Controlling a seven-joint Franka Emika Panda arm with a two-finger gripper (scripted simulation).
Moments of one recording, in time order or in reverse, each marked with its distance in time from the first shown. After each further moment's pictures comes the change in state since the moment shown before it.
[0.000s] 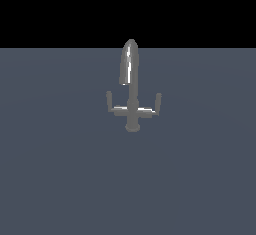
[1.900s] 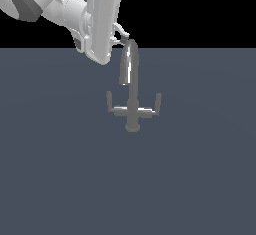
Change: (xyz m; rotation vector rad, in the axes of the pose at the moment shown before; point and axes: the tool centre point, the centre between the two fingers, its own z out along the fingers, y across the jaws) arm 0.122 0.116 0.033 0.206 -0.452 -1.168
